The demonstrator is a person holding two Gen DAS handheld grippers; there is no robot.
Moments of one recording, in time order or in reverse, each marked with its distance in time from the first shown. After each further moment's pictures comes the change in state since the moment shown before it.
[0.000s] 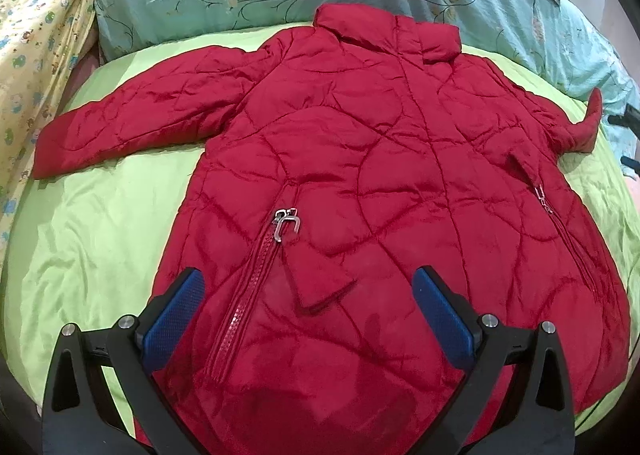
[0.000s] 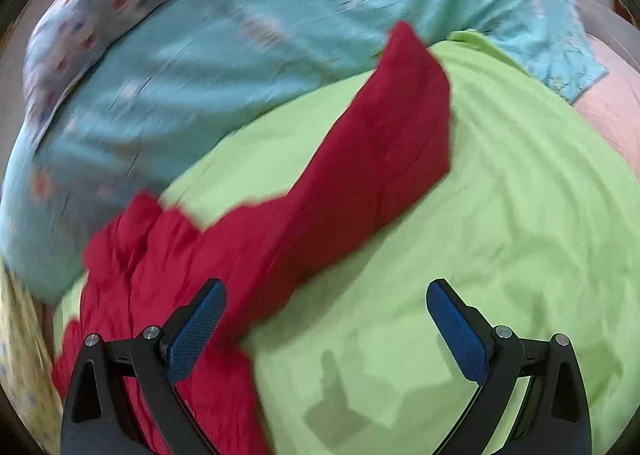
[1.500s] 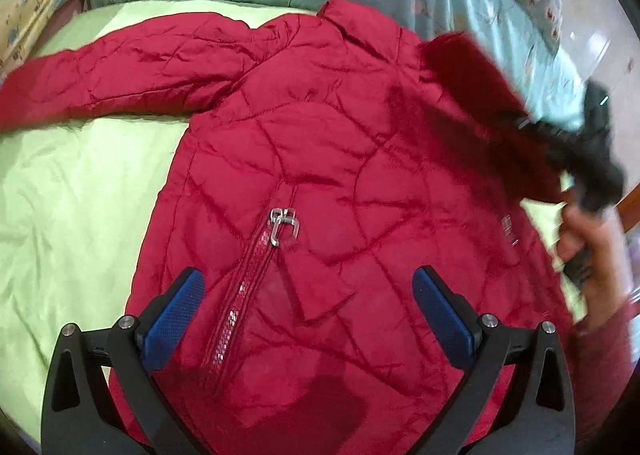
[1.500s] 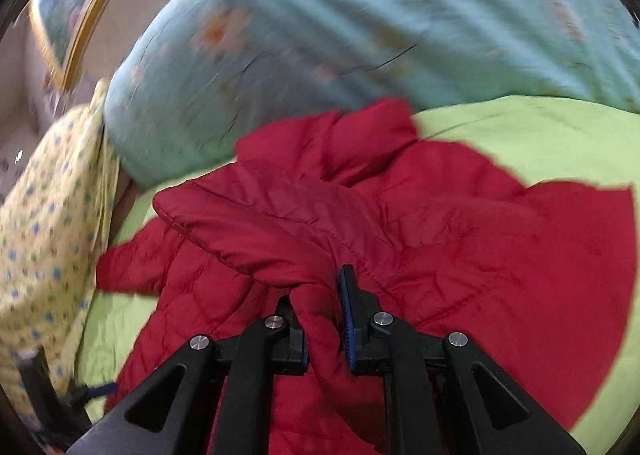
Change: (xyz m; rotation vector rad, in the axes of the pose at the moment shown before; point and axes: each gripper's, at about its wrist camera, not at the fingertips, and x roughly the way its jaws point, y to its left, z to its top) left arm 0.011 0.048 0.009 -0.162 0.045 -0.255; right arm 0.049 0.240 -0.121 -0.485 0.084 0.423
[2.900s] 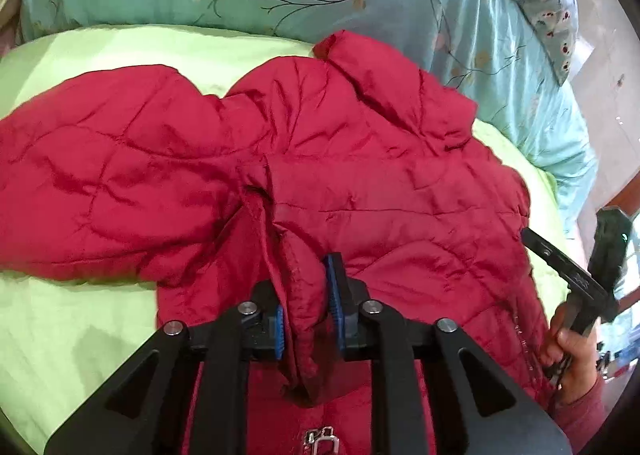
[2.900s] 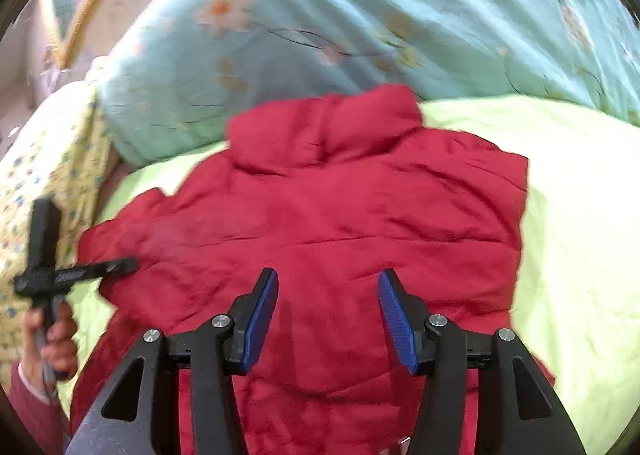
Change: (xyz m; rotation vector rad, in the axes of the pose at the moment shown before) left arm 0.077 0.023 0.133 0.047 -0.007 -0.104; right arm 0.019 -0.016 -0.003 -0.032 0.013 -0.072
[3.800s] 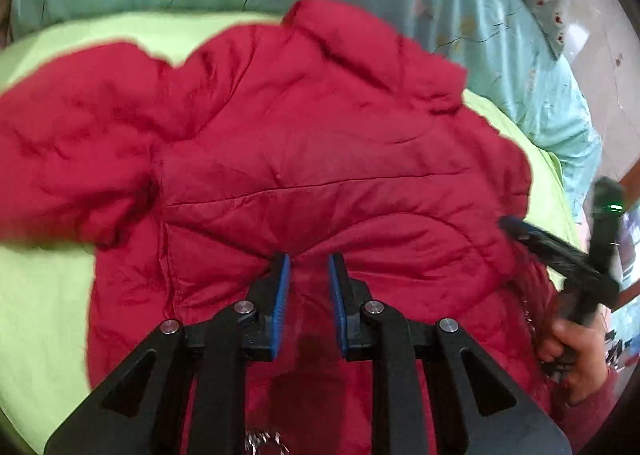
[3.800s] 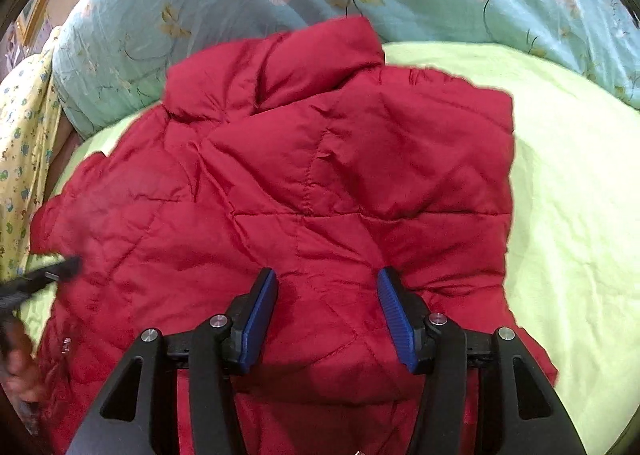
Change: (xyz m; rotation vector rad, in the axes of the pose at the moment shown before) left arm 0.038 -0.035 -0.027 0.026 -0.007 -0.004; right arm 0.034 -0.013 -0.021 -0.013 0.083 -0.120
